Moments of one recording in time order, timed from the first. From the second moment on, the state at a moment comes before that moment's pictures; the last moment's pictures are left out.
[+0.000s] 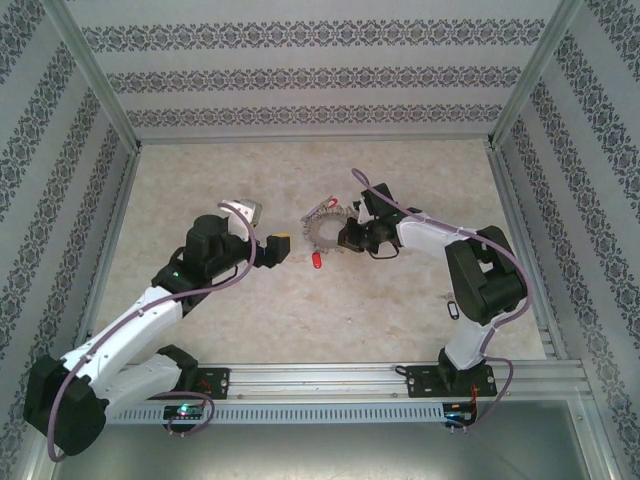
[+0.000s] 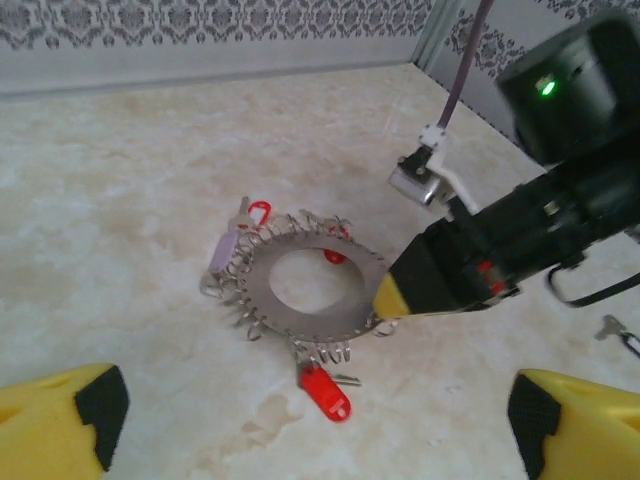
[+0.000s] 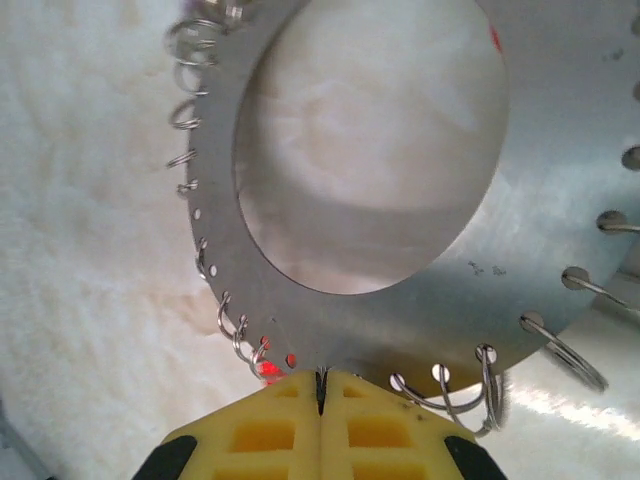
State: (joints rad) left arm -0.47 0.99 0.62 0.01 0.18 -0.18; right arm 0.42 1.76 1.07 -0.33 -0.48 0.70
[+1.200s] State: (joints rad) left arm -0.66 1.29 0.44 0.53 0.36 0.78; right arm 0.53 1.53 0.98 -0.34 -0.72 1.50
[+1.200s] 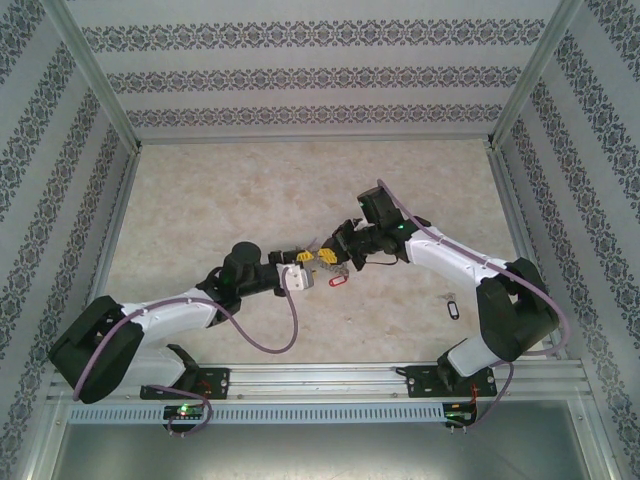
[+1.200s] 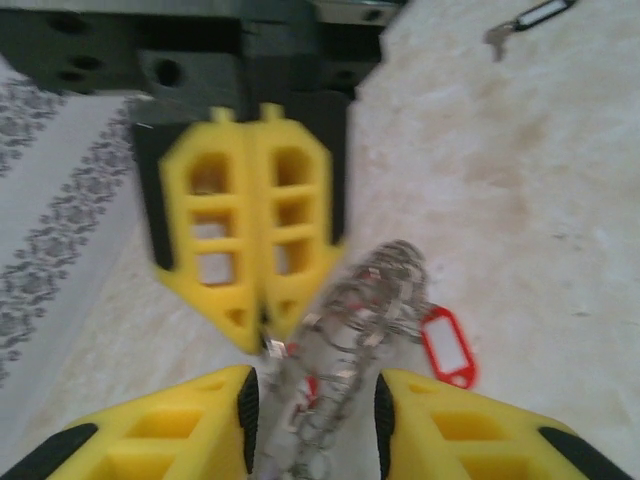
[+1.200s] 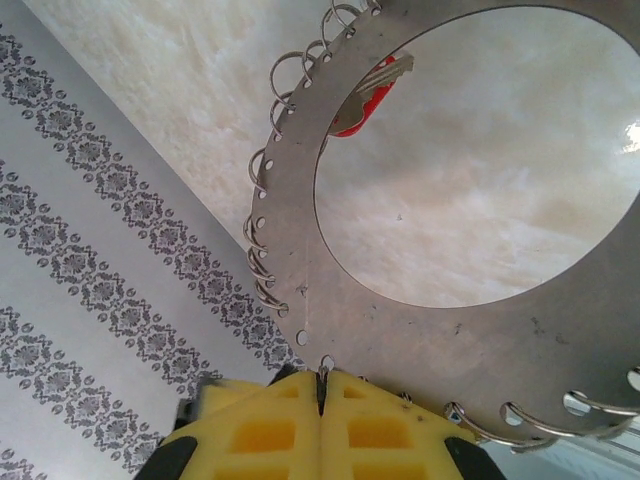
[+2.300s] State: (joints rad) left arm -0.68 1.34 0.46 0.60 0.17 0.76; right arm 0.55 1.53 0.99 -0.25 -0.72 1.62
